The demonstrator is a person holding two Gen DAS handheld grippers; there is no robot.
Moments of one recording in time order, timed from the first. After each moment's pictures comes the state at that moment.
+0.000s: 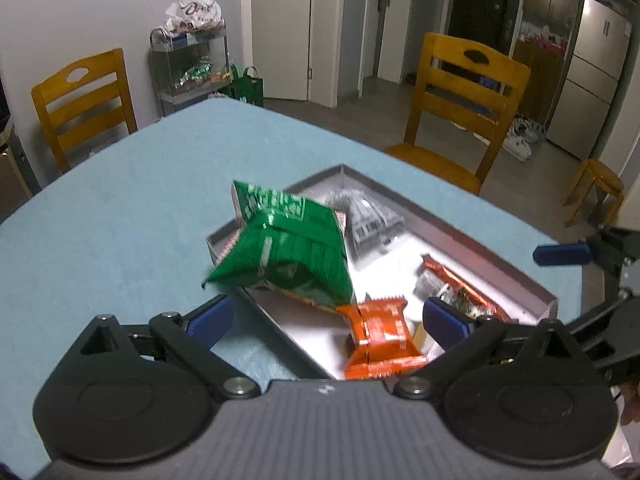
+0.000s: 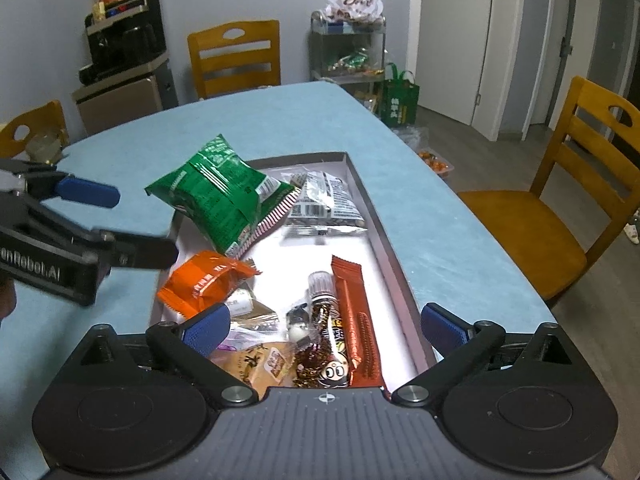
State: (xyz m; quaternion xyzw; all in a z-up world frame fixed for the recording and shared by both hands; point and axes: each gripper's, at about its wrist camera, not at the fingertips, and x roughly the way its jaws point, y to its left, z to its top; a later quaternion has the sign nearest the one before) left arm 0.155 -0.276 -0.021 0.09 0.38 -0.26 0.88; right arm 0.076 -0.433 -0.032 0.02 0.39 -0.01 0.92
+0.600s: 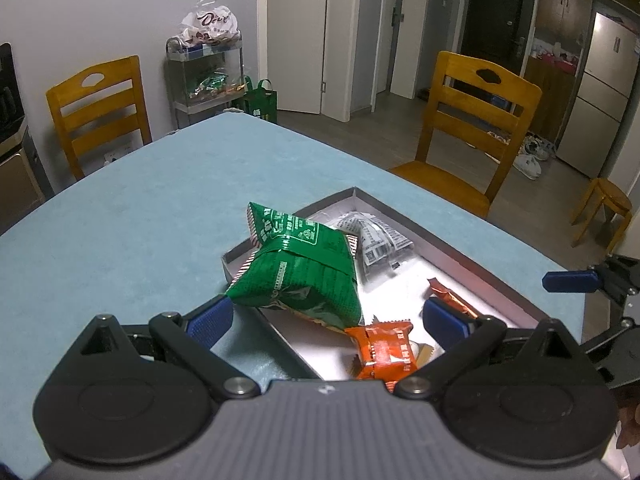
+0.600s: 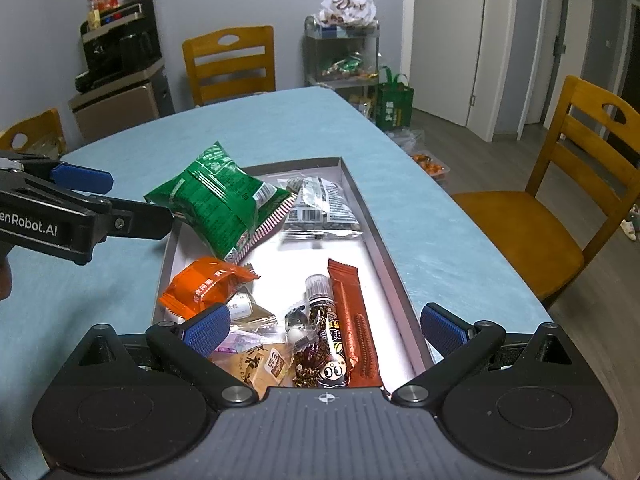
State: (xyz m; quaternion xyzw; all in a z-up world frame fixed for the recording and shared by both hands) left arm 0.154 -0.273 -0.006 0.08 0.36 -0.24 0.90; right arm 0.071 -0.434 -0.028 0.03 0.39 -0.02 0.92
